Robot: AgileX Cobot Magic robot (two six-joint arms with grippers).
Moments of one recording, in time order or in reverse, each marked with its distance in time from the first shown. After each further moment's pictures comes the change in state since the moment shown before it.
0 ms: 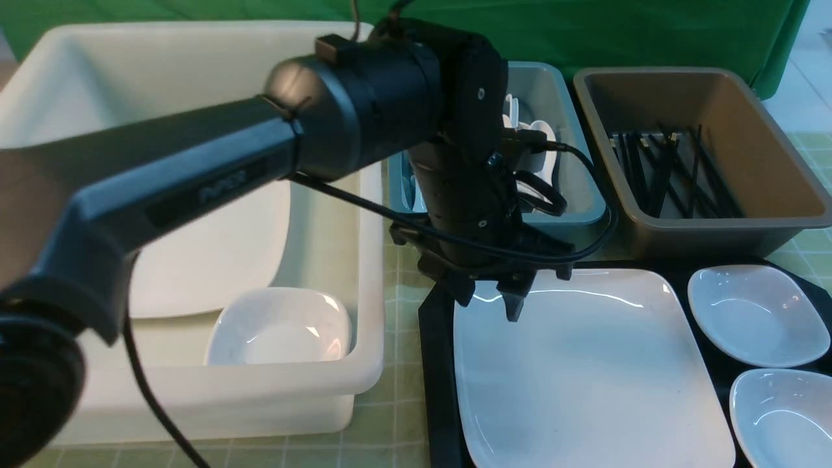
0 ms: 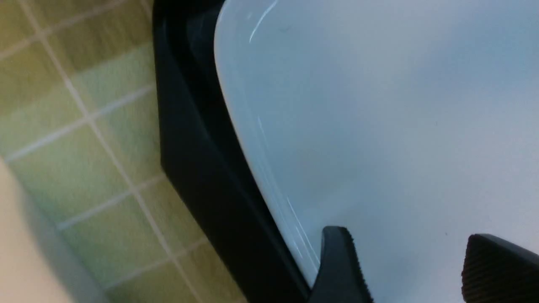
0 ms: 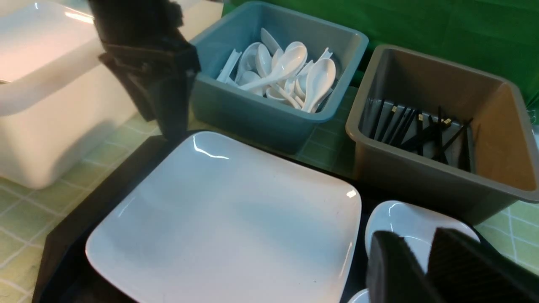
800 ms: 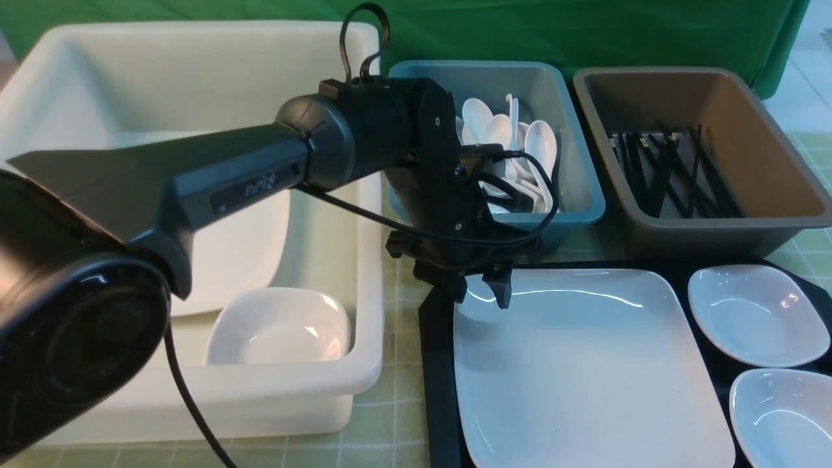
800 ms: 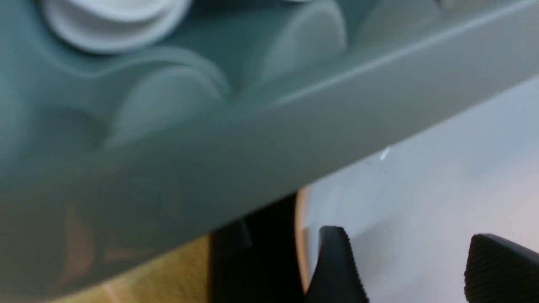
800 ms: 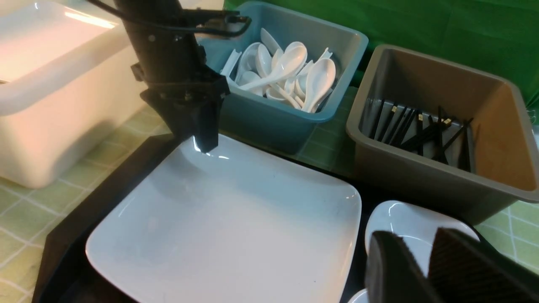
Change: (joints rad) right arm 0.000 0.000 0.000 0.000 0.000 0.000; left arm 0.127 0.151 -0.008 -0.193 -0.157 0.124
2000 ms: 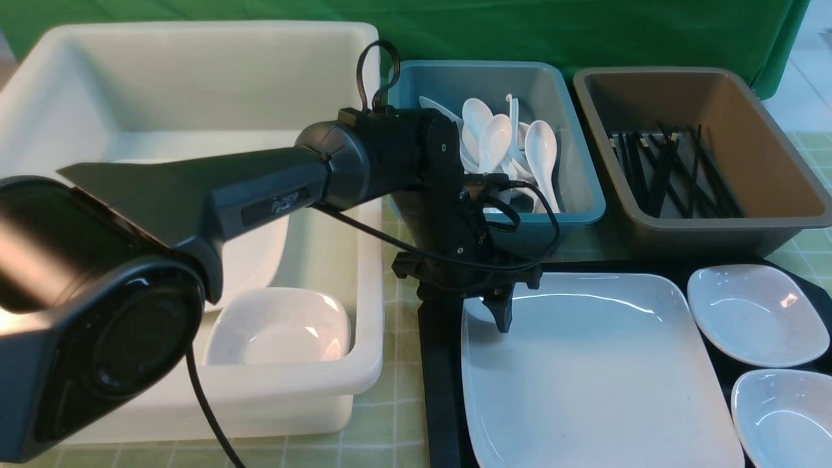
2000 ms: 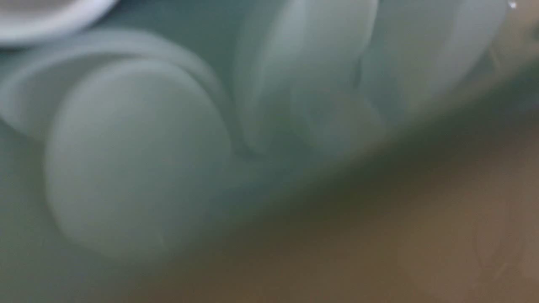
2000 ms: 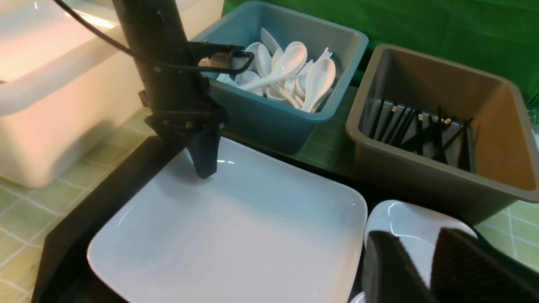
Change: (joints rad) right arm 0.000 0.000 0.000 0.000 0.000 0.000; left arm -0.004 0.060 -0.001 -0.036 0.000 0.068
